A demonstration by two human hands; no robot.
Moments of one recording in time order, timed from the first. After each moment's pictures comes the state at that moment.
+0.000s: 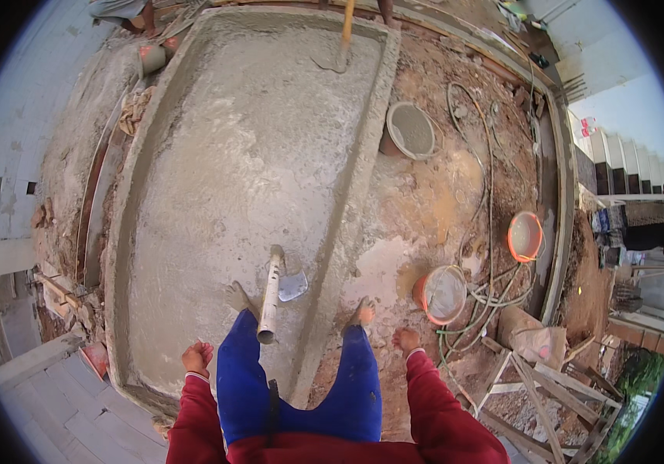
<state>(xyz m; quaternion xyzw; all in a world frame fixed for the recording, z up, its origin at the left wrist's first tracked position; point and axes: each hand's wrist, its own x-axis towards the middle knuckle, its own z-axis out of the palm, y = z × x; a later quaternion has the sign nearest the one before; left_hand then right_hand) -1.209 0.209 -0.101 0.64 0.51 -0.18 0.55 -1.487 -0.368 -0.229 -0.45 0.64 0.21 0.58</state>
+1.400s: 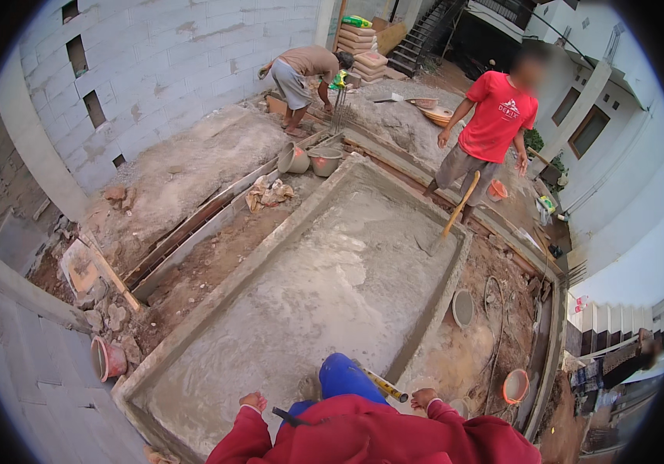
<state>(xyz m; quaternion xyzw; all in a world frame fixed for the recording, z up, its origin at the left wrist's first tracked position) -1.150 0.488 -0.078 0.43 0.62 -0.20 0.62 -1.175 -0.113 0.038 -0.64 0.51 0.37 0.44</state>
